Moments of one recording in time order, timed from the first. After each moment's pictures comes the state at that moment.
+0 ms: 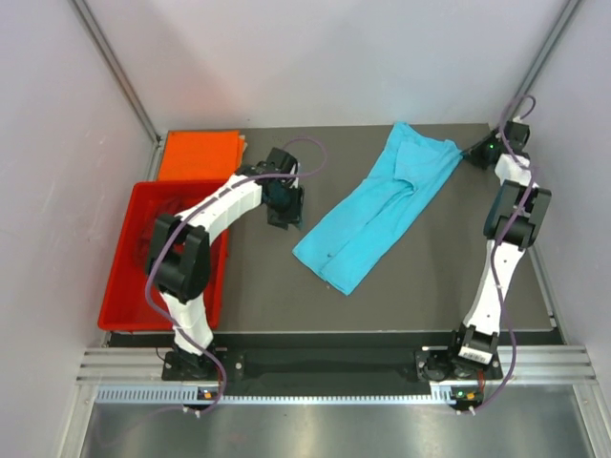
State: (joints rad) left arm -0.47 1.84 1.49 -0.78 0.12 -0.37; right arm -0.33 2.58 2.15 -0.23 -0.36 0.65
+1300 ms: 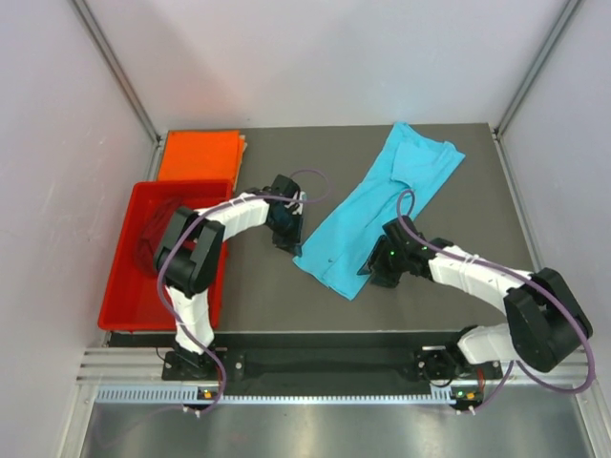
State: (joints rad) left arm -0.49 1.93 1.28 -0.60 0.27 -0.37; right arm 0.56 1.33 0.66 -0.37 -0.12 1.08
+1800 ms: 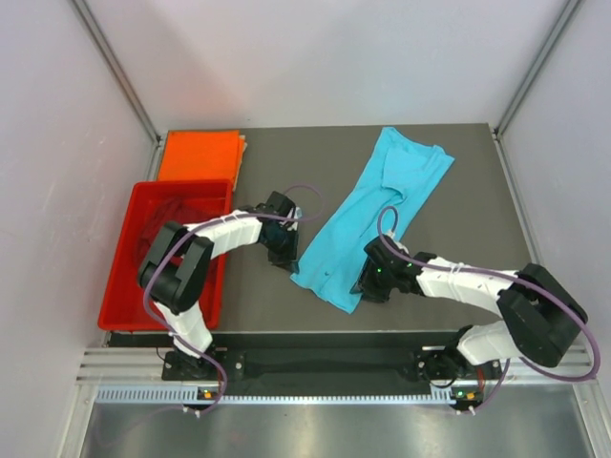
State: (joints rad) left arm -0.52 1.77 1.05 -0.53 0.29 -0.44; right arm 0.76 1.36 0.60 -0.31 -0.02 1.18
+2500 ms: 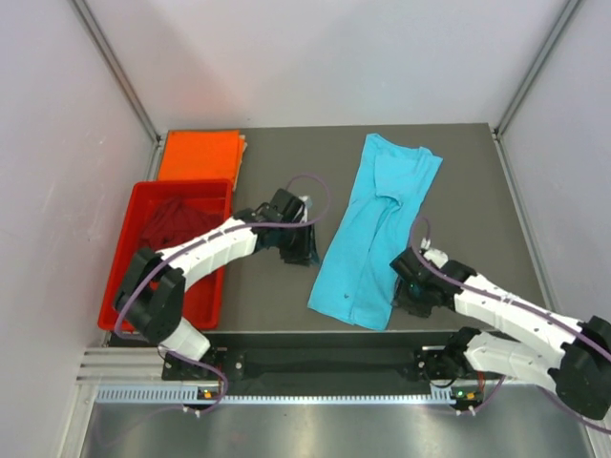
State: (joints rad) left arm -0.66 1.52 0.98 -0.52 0.28 -0.64; right arm 0.78 0.99 0.54 -0.84 0.21 1.14
